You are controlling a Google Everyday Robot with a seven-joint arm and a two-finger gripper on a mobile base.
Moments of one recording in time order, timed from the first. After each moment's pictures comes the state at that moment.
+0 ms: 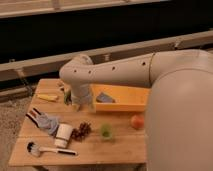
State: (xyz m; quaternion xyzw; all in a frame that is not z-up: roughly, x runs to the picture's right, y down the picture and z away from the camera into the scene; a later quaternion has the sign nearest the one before) arm -0.106 0.098 0.704 -0.26 0.23 0.64 0.68
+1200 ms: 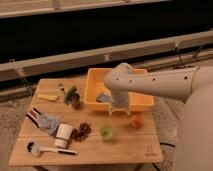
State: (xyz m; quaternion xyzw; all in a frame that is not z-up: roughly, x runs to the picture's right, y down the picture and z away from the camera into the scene) arm 0.089 0.124 0.758 -0.21 0.27 0.67 0.66
